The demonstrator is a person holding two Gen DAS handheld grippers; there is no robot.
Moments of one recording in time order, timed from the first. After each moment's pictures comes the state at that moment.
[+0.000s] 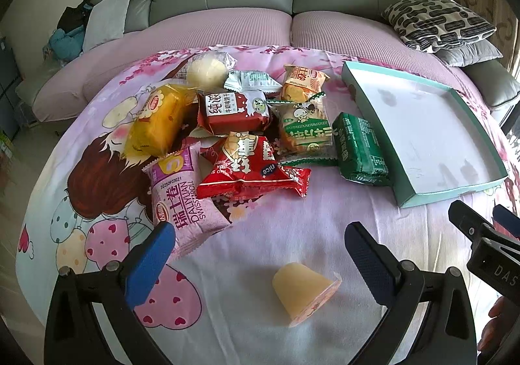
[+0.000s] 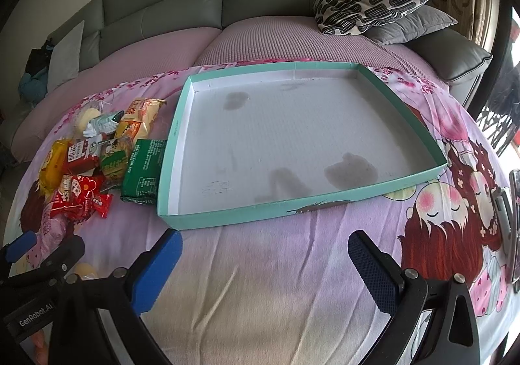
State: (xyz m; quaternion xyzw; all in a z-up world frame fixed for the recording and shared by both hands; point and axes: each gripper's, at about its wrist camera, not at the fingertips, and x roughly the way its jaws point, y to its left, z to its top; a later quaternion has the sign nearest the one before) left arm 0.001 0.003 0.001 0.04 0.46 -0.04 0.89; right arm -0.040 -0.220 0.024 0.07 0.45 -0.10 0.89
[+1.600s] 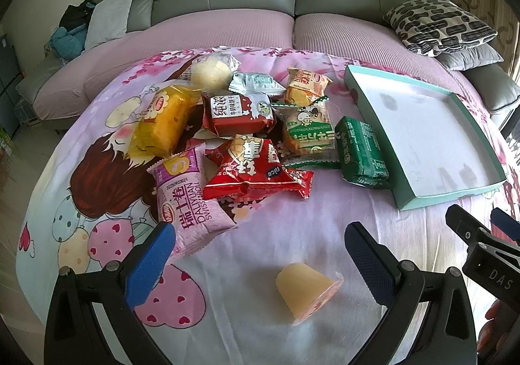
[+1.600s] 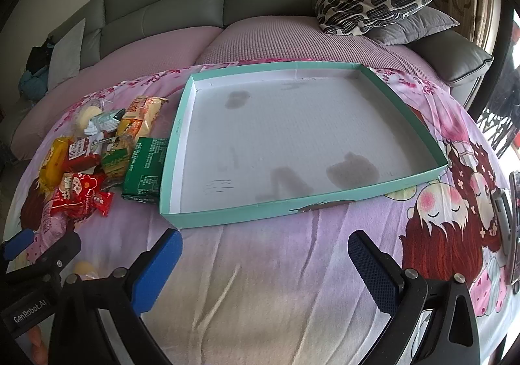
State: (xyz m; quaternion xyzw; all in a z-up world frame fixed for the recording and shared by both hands) left arm 0.002 0.005 0.003 0.04 0.46 -0.04 0.89; right arm -0.039 -0.218 0.024 0.07 0.45 -0.10 0.88
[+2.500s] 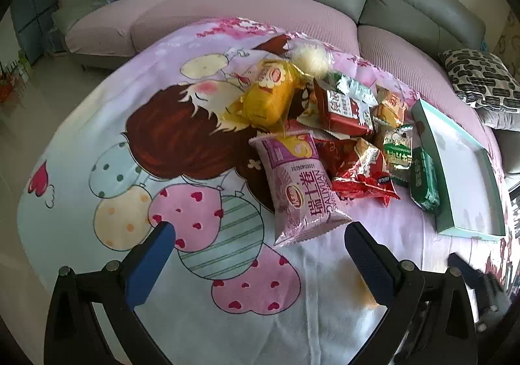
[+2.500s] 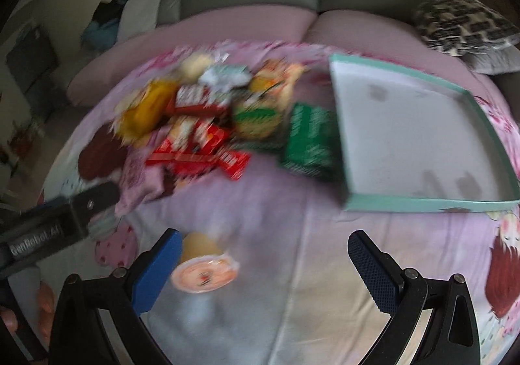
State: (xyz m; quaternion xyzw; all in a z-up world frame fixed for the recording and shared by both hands) left arm 0.001 0.103 0.000 -0.08 0.49 0.03 0.86; right arm -0.026 -0.092 0.012 0.02 0.48 0.06 0.87
